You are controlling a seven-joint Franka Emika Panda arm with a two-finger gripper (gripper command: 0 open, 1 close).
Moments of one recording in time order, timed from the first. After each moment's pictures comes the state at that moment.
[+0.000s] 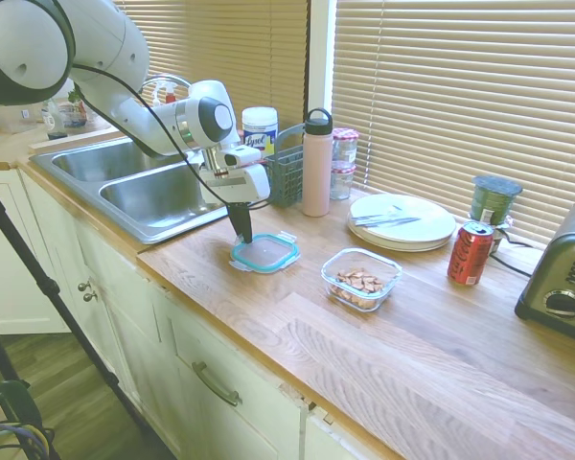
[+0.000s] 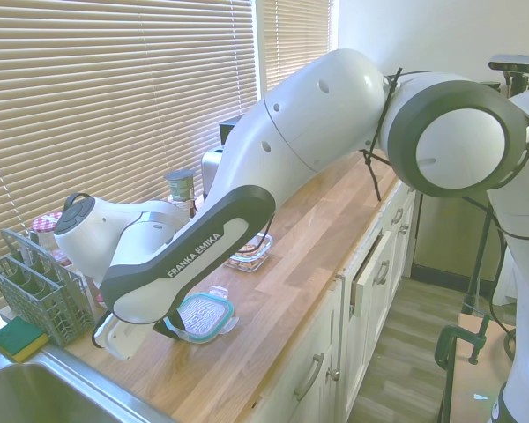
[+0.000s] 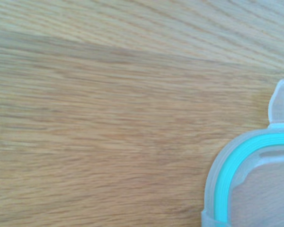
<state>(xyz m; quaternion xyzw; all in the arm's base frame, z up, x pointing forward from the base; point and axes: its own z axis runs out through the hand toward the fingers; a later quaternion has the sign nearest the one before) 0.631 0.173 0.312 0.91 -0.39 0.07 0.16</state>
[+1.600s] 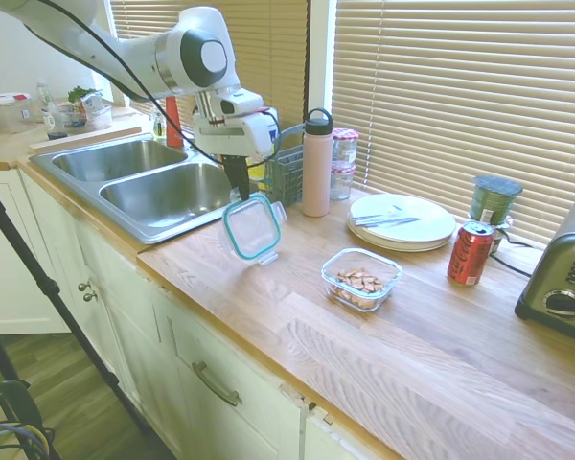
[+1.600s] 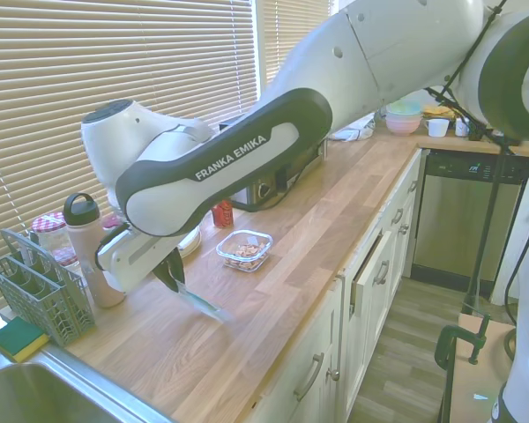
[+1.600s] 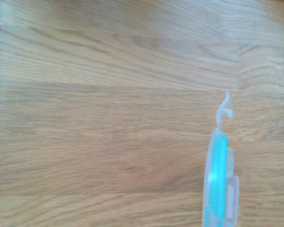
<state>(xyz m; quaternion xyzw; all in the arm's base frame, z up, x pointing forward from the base) 0.595 0.133 0.444 0.91 -0.40 0.08 0.07</state>
